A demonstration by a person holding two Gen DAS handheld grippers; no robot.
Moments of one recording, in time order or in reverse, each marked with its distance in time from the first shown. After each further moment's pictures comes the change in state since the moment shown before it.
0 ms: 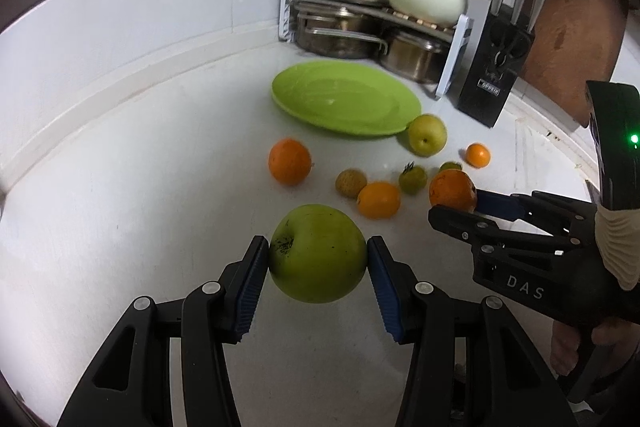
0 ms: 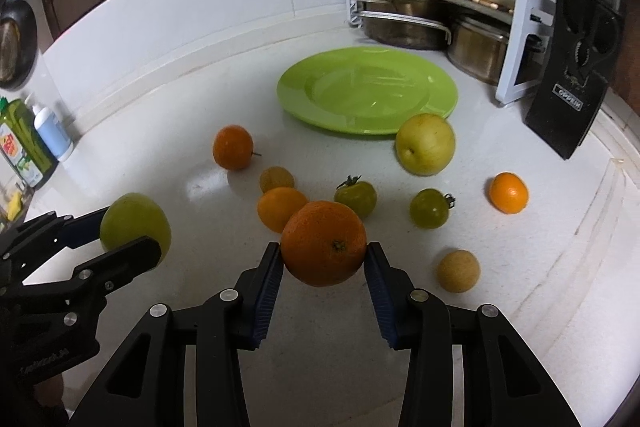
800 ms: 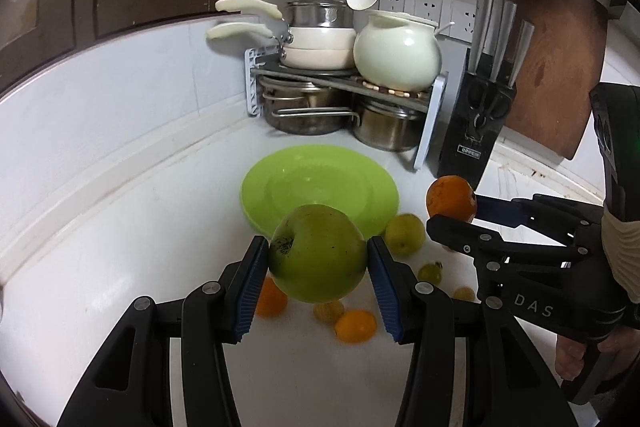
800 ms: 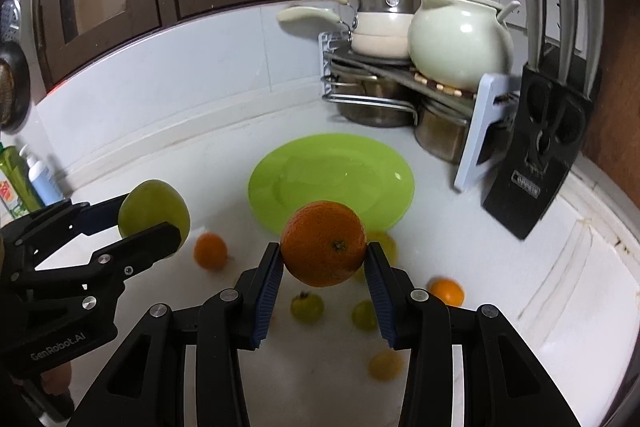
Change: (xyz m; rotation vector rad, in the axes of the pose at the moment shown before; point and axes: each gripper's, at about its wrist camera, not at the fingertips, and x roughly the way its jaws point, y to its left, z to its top) left arm 0.006 -0.017 0.088 0.105 -0.156 -0.047; right arm -0.028 -0.023 0.069 -0.006 -0.165 -0.057
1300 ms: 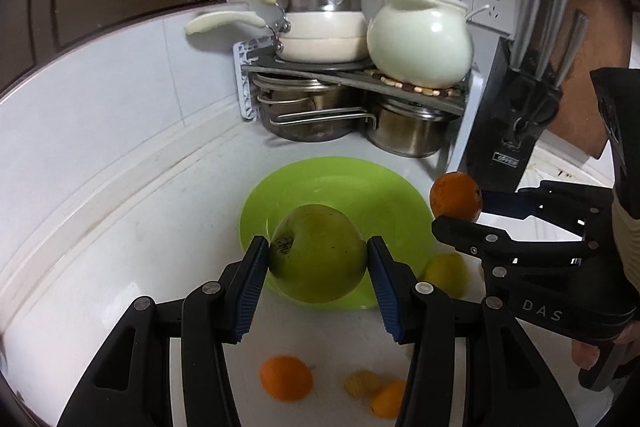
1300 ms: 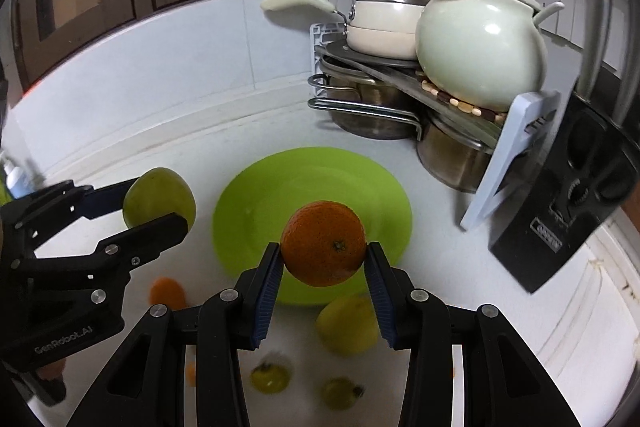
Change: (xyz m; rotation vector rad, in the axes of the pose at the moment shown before) left arm 0.080 0.016 0.044 0.057 0.055 0.003; right arm 0.068 -0.020 0.042 -0.036 0.062 -0.021
